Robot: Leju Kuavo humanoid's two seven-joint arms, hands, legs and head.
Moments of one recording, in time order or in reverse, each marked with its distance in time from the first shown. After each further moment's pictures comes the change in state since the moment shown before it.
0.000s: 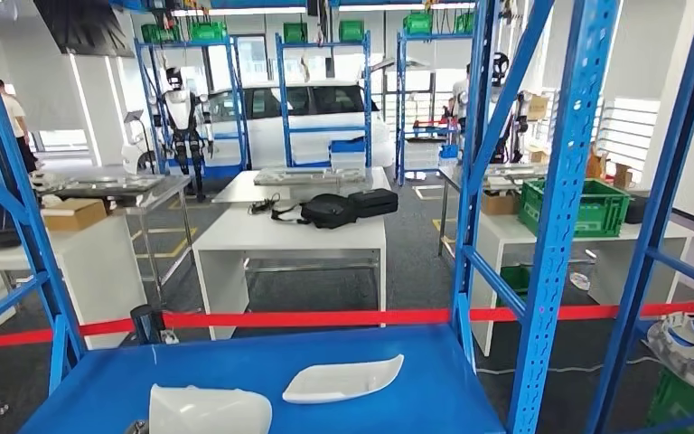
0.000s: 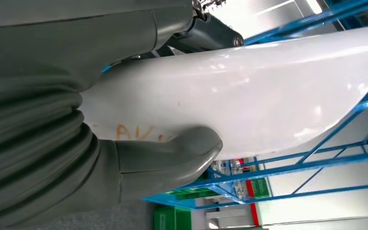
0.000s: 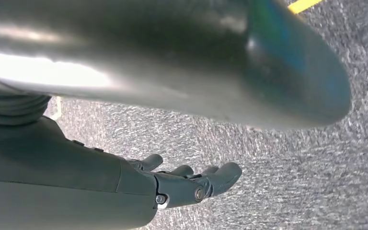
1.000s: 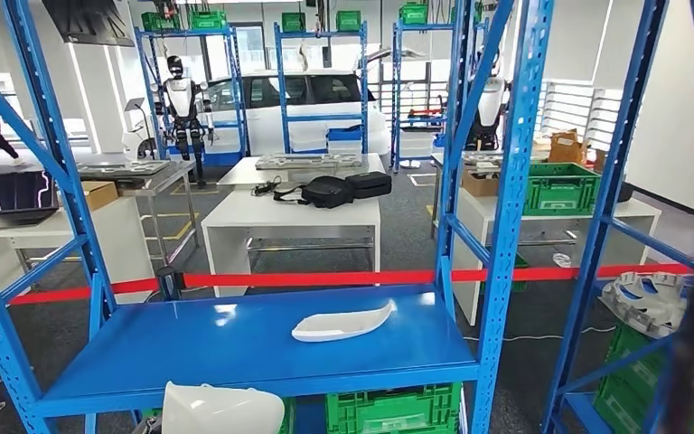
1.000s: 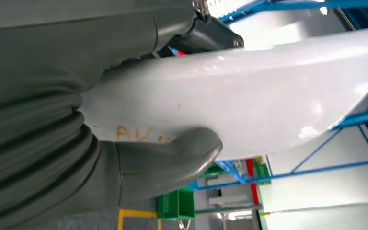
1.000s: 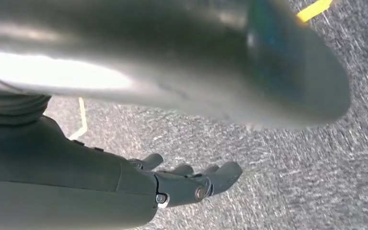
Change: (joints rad) left arm 0.021 -0.028 -0.012 -0.064 -0.013 0.017 0.055; right arm 0.007 0.025 -0.031 0.002 -0.059 -0.016 0.035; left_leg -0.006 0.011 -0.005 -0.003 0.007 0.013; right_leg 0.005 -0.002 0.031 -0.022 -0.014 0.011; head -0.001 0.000
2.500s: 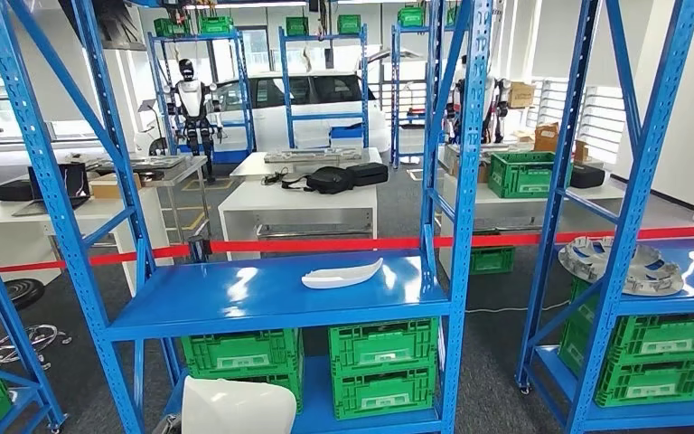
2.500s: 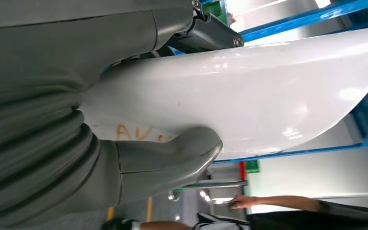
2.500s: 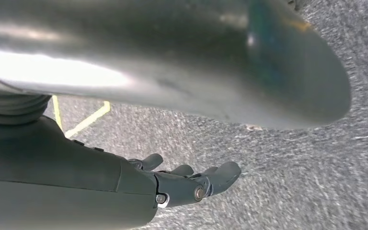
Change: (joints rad) left arm -0.060 -0.057 -0.019 0.156 -0.006 0.020 -0.044; right arm -0.003 0.001 -0.008 0.000 0.019 0.025 -0.029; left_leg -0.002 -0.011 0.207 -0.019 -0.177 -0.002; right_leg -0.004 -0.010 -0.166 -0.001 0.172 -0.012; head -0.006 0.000
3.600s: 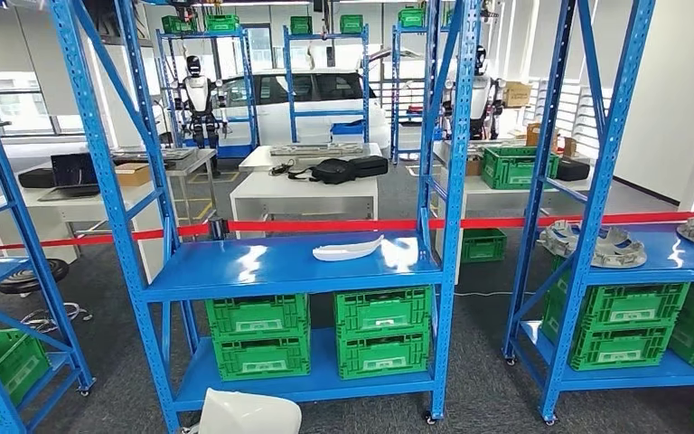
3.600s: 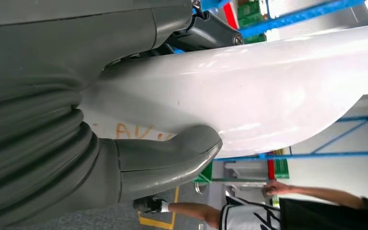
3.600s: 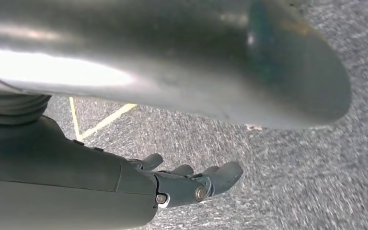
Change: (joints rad) left arm 0.014 -0.032 0.002 0.113 -0.111 0.074 -0.011; right arm 0.016 0.003 -0.016 0.000 -0.008 0.012 -0.009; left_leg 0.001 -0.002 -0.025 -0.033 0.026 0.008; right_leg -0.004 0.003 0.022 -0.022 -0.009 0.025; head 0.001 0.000
